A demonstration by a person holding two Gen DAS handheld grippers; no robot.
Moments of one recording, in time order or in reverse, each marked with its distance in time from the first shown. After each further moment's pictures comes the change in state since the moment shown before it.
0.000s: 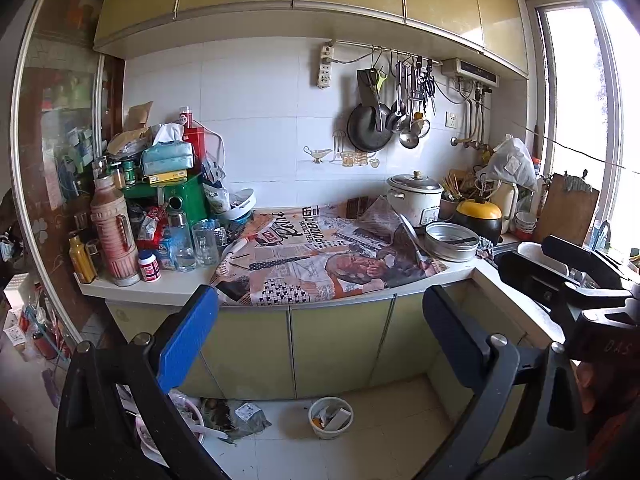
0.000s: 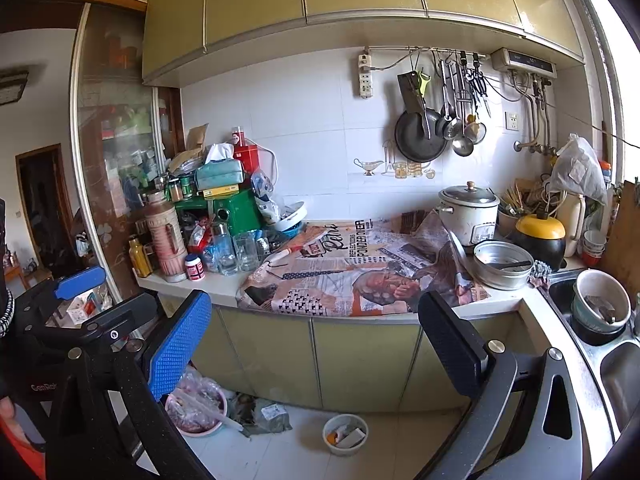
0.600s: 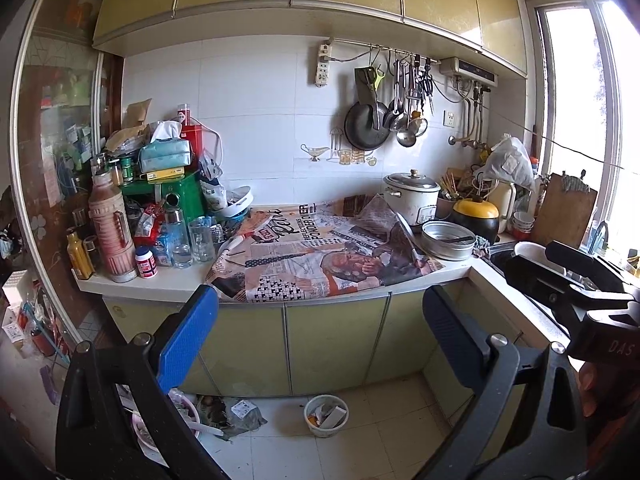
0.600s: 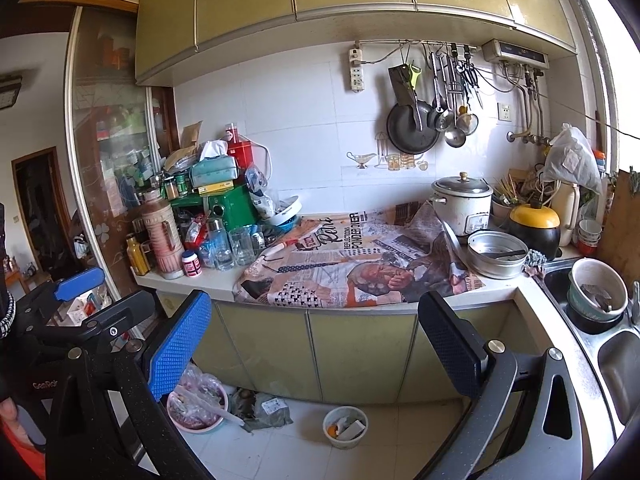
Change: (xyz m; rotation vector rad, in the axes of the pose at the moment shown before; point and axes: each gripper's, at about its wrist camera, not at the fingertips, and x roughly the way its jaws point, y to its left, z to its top) left arm -0.003 -0.010 -0.004 -0.006 0.003 -0.008; right arm -0.014 -0.007 -0.001 0.024 0.013 -0.011
